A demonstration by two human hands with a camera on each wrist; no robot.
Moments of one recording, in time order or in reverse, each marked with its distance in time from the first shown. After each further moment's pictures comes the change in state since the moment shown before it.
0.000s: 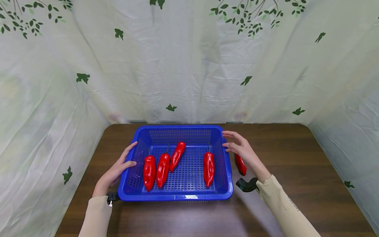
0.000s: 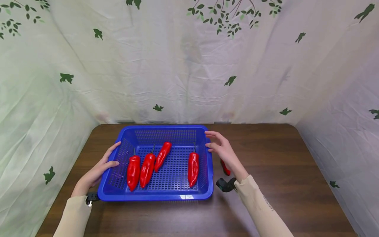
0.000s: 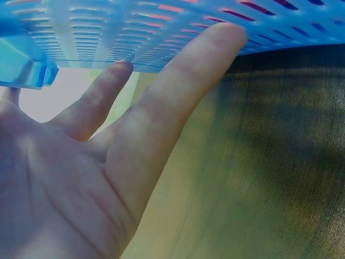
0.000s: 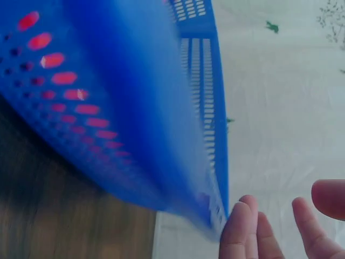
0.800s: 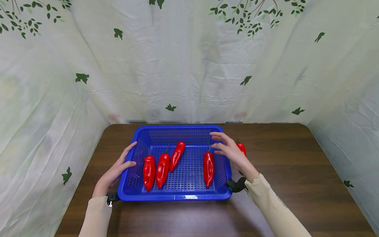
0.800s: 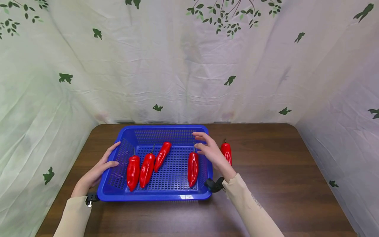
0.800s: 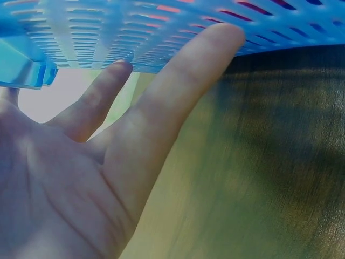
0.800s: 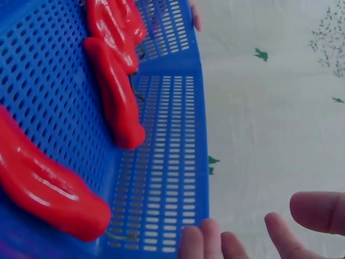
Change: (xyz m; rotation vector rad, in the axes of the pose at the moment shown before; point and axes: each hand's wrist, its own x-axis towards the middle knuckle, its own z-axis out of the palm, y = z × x) left_hand 0.000 -0.001 -0.001 -0.016 0.001 0.013; right_hand 0.009 -0.013 0.036 0.035 -0.052 0.086
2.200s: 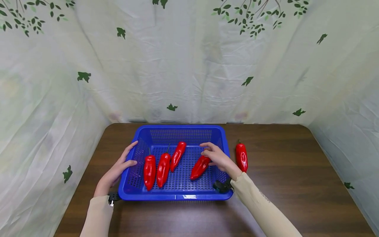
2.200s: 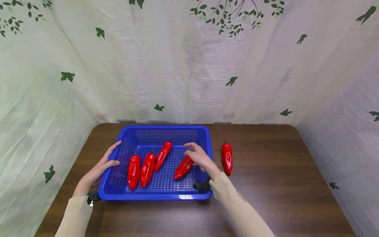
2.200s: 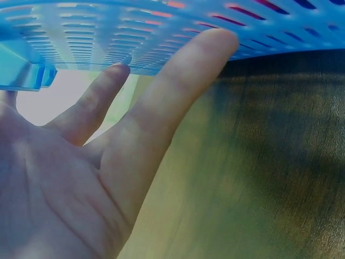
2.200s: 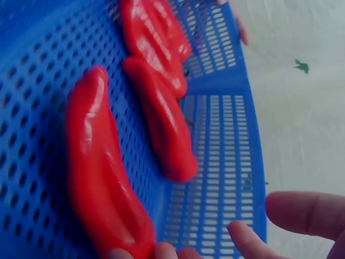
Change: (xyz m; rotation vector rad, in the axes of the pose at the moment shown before) left_hand 0.000 -0.002 0.002 0.013 0.030 0.000; right_hand 0.023 0.026 0.042 -0.071 -0.005 0.258
